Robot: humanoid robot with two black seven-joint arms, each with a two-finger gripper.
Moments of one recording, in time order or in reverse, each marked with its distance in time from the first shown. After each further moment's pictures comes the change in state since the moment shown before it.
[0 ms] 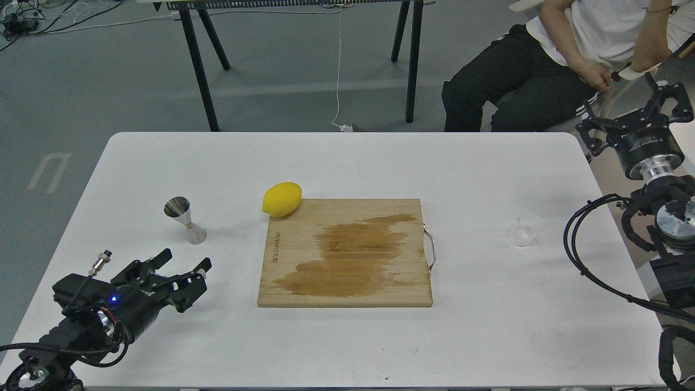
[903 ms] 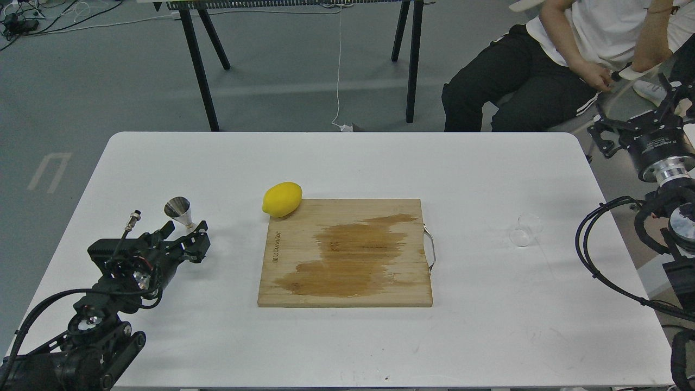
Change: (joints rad) left arm -0.296 -0.253 0.011 0.499 0.003 0.029 0.031; right arm -0.016 -0.036 0.003 0.002 0.000 0.000 -0.002
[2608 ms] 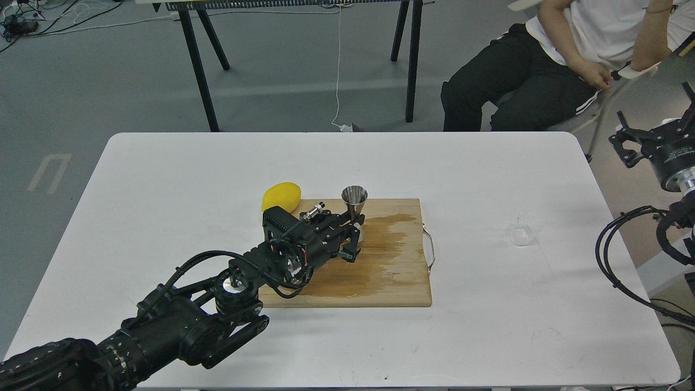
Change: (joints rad) left arm -0.272 -0.275 0.543 -0.085 0.000 -0.061 0.094; right arm -0.050 -0.054 0.011 -0.003 0.002 0.000 0.005
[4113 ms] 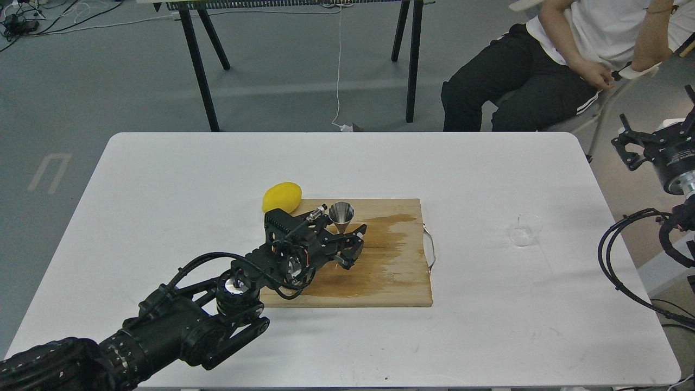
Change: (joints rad) left arm -0.002 -0.001 0.003 -0.039 0.000 -0.017 0.023; right arm -0.008 -0.006 0.005 0.000 0.000 0.000 0.000
